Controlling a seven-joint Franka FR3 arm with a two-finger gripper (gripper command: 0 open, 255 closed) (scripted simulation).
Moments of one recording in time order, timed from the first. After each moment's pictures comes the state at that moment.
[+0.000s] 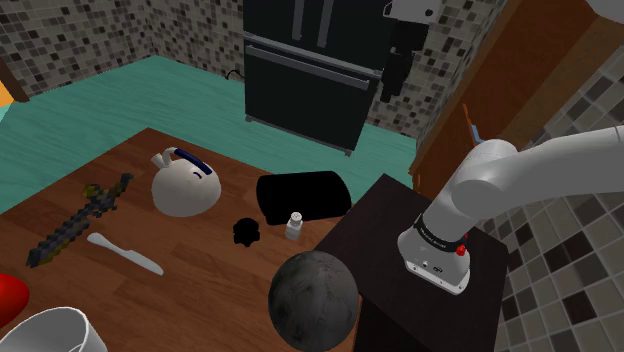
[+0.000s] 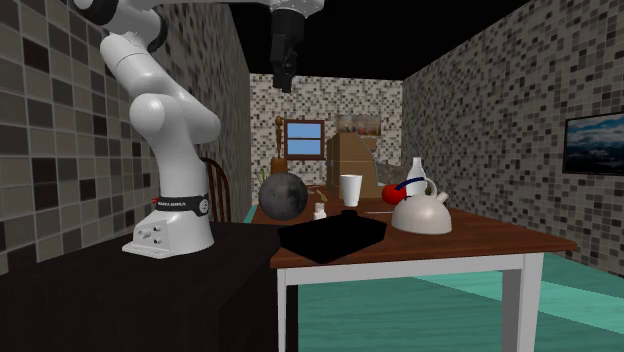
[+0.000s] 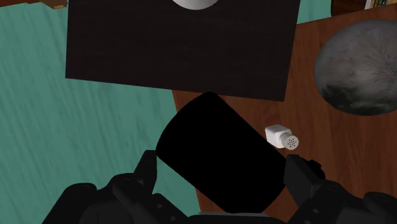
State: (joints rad) arm -0.02 -0.76 -0.06 -2.40 0.08 1.48 -0.16
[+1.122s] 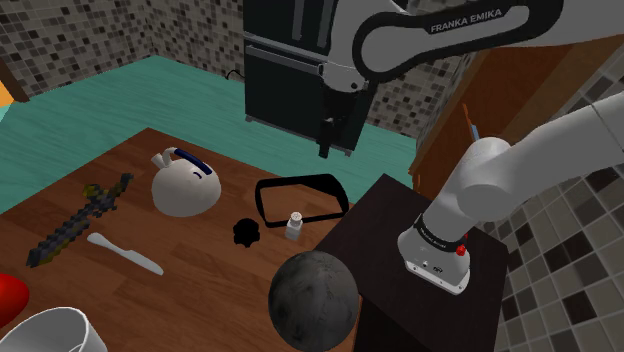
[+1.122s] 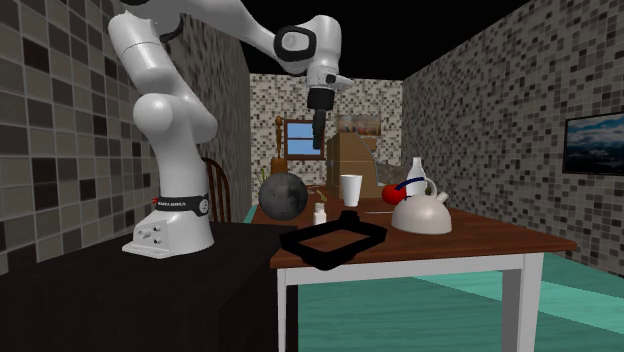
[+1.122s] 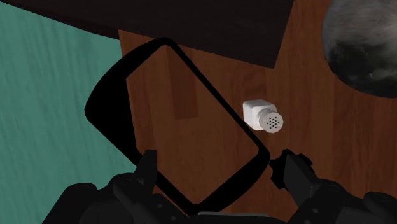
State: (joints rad) arm 0.11 -0.52 0.17 -2.59 0.20 1.99 -0.05
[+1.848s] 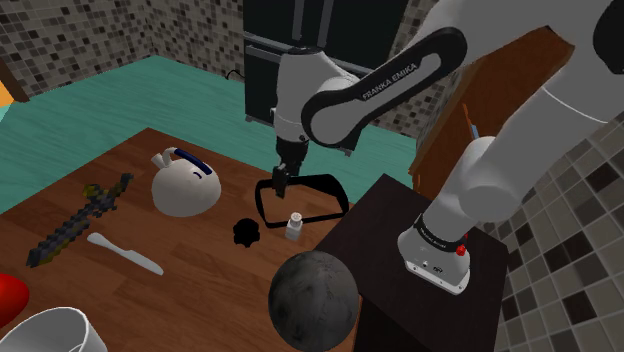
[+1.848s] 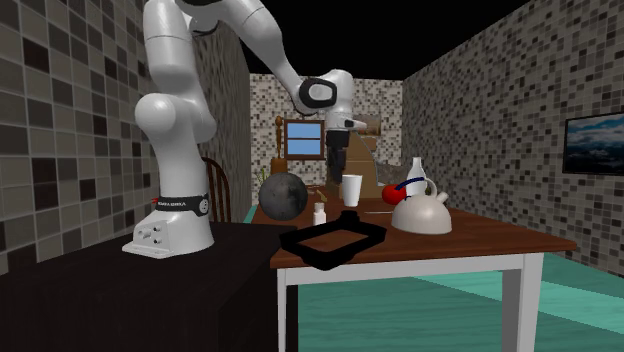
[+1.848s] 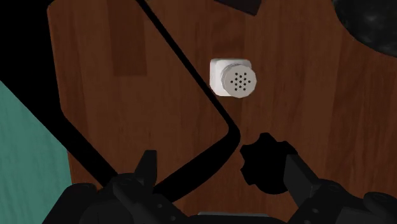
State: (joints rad) arm 0.16 -0.13 0.35 -2.51 0.15 2.36 0.10
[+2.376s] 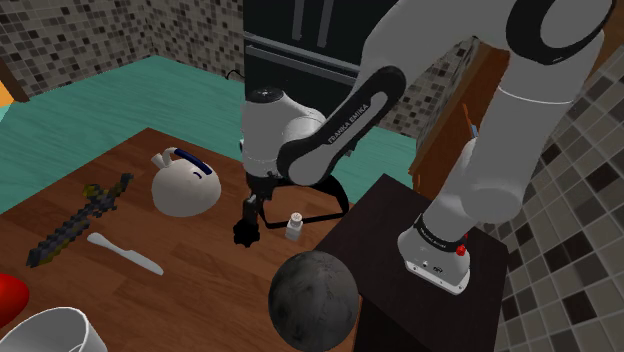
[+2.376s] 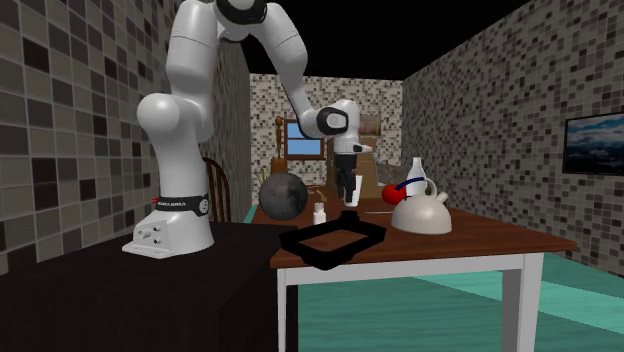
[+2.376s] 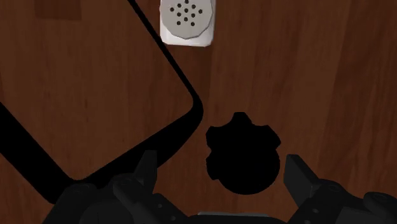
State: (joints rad) arm 0.23 0.20 0.39 -2.37 -0.08 2.54 0.31
